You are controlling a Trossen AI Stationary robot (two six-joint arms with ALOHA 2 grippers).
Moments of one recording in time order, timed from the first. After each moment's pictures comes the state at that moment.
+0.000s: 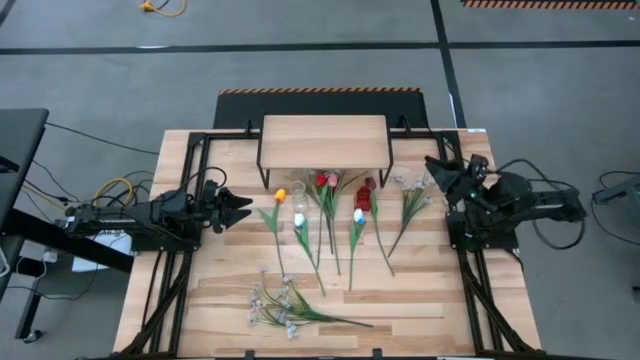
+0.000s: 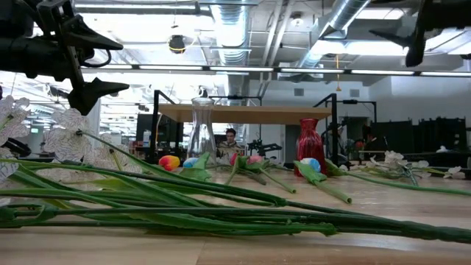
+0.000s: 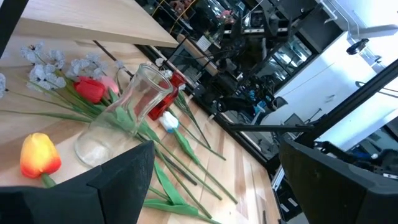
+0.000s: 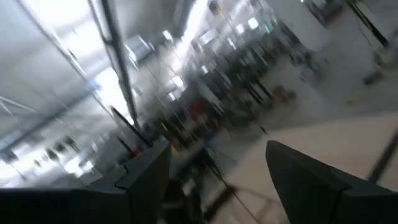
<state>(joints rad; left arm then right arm) 0.05 0.08 0.02 0.05 -0.09 -0.76 0.11 0.15 0.33 0.08 0.60 0.57</state>
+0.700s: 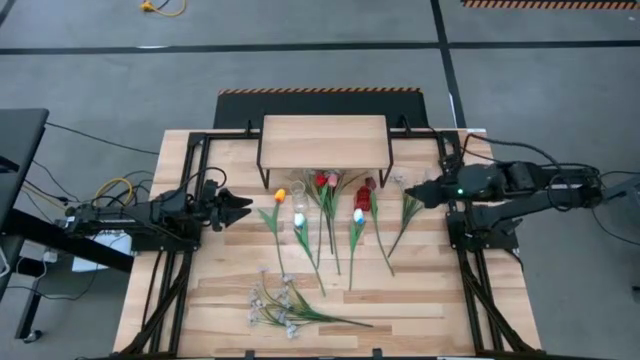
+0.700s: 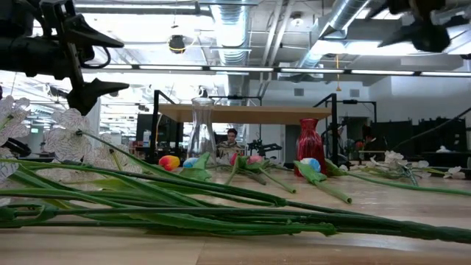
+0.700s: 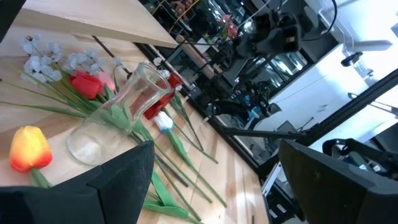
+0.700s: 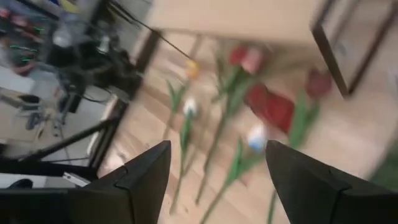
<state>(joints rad) 0.05 0.08 0.02 0.06 -0.10 -0.83 0.11 0.67 0.88 -0.86 0.30 1.14</state>
